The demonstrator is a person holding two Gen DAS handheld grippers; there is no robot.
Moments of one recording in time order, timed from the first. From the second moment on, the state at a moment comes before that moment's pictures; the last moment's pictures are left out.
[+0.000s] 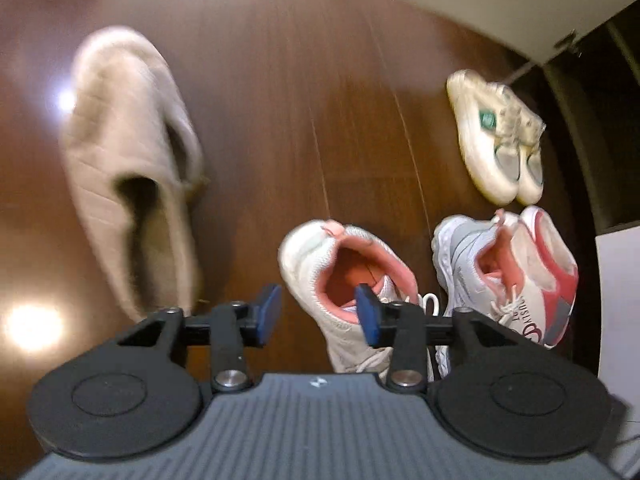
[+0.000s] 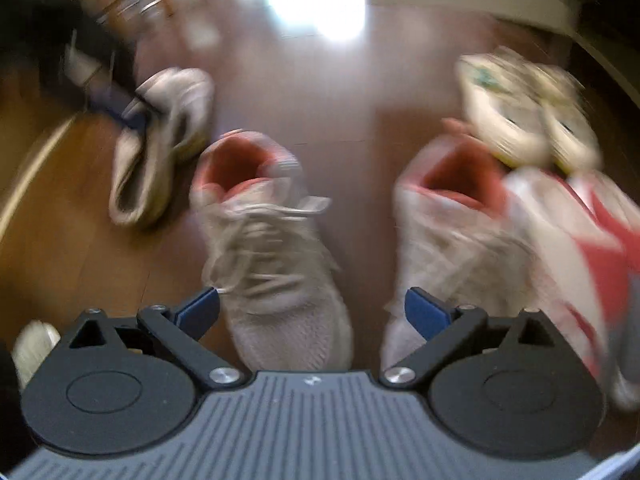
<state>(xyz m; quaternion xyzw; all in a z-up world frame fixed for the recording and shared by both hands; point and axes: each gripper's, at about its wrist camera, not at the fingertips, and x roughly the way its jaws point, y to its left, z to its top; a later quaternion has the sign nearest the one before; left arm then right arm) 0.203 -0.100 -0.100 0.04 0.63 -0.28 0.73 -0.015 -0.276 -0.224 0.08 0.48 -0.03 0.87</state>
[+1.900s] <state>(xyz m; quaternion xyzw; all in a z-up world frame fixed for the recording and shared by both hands) 0.275 -0.068 -0.213 0.06 0.50 -0.16 0.85 0.024 -0.339 -0.160 0.17 0.38 -0.20 0.89</state>
